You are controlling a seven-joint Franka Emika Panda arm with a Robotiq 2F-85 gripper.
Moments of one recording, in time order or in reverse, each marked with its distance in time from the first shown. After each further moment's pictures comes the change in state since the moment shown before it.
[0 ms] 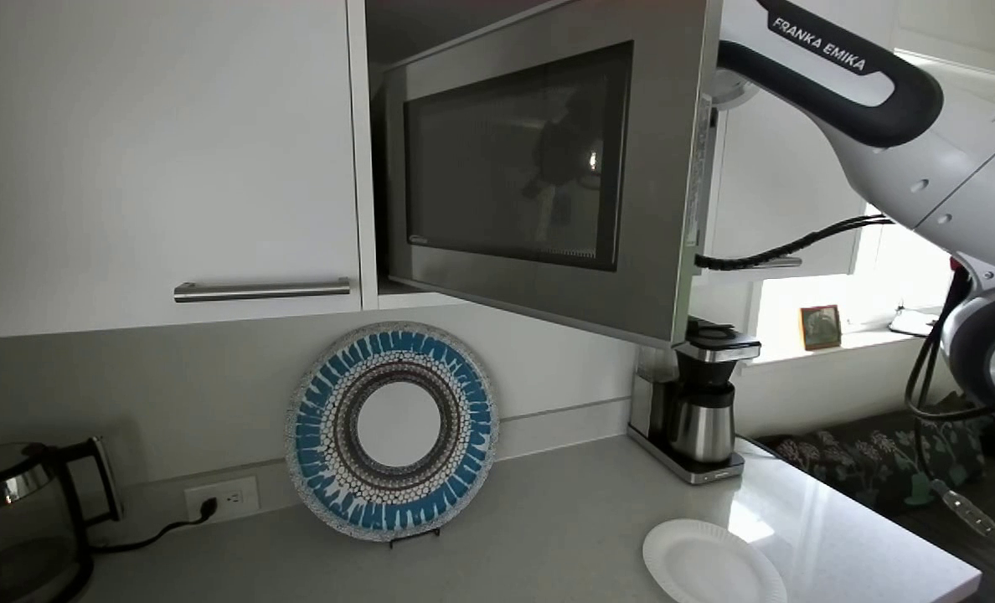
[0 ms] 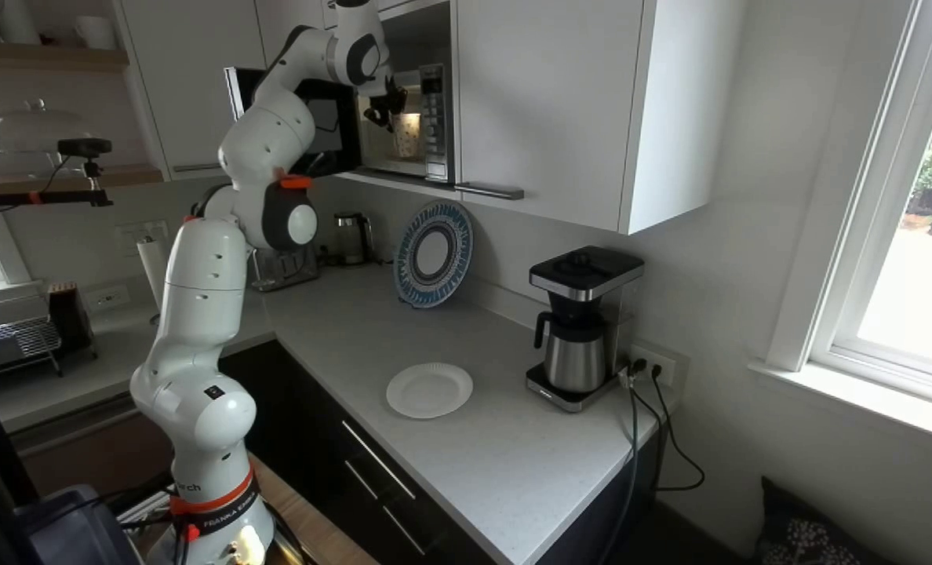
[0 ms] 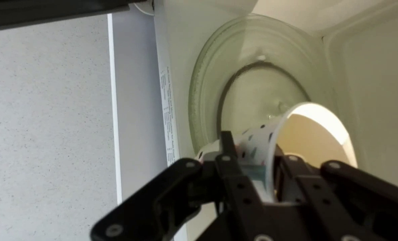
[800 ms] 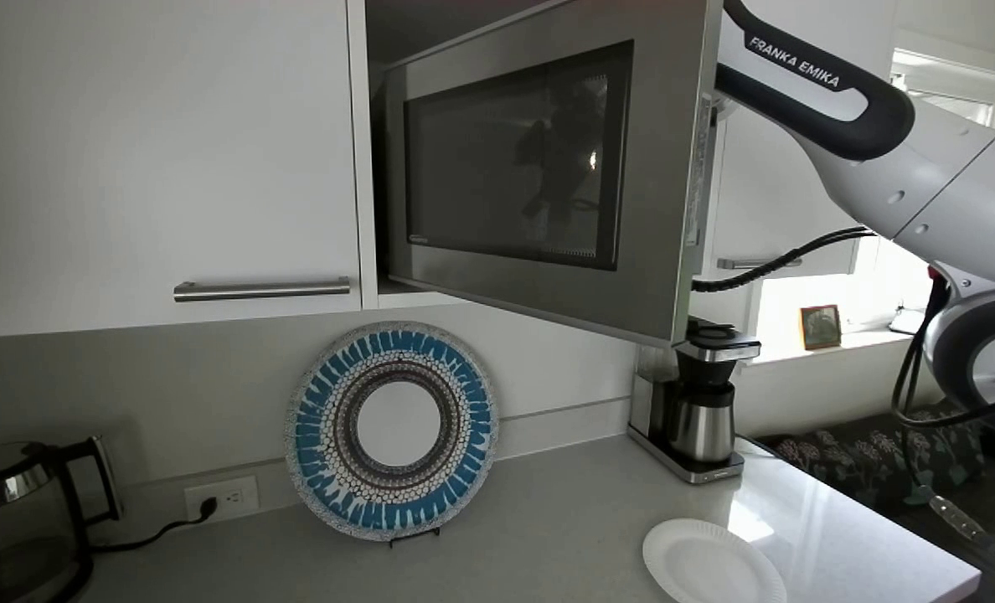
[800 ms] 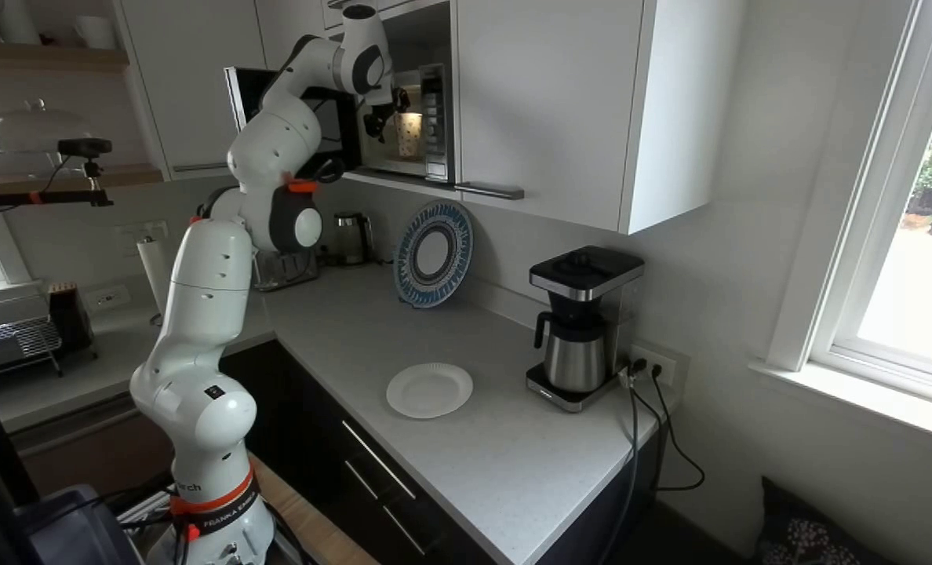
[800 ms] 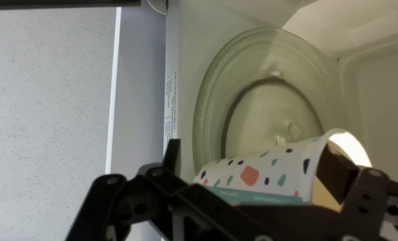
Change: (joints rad) arm 0.004 0.039 0.026 0.005 0.002 0.019 -0.106
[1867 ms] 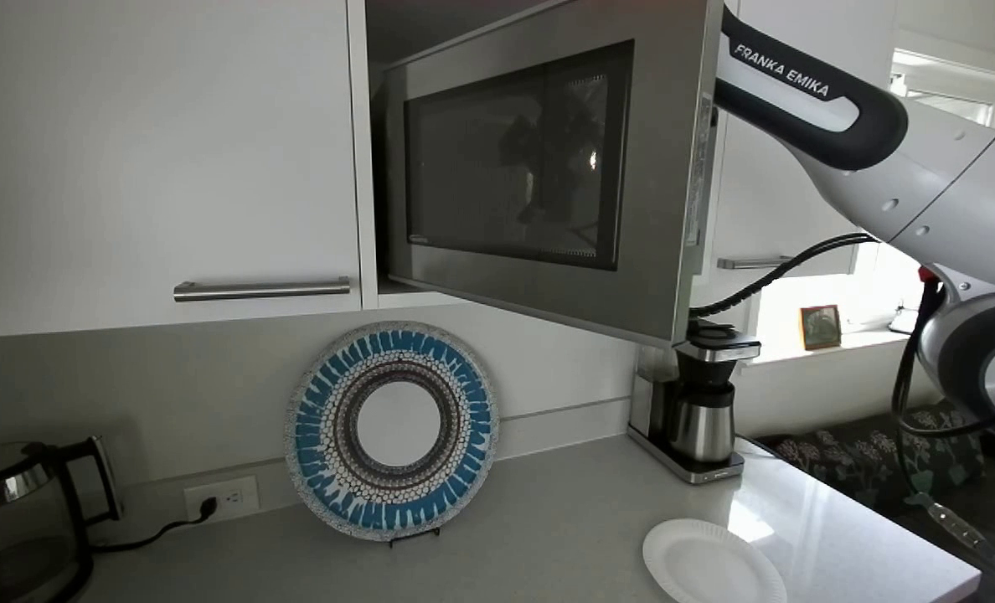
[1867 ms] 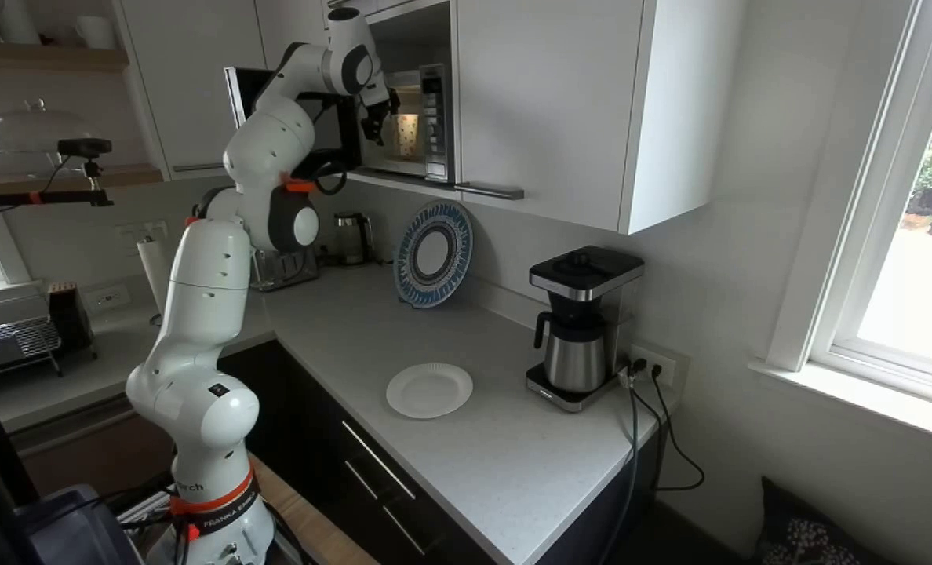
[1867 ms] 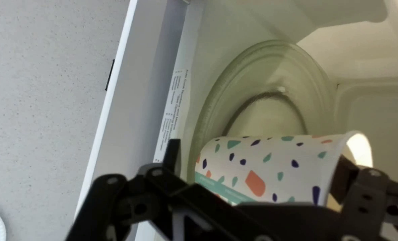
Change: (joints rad) arm 0.064 0.004 0.003 0.002 -0.127 0.009 -0.172
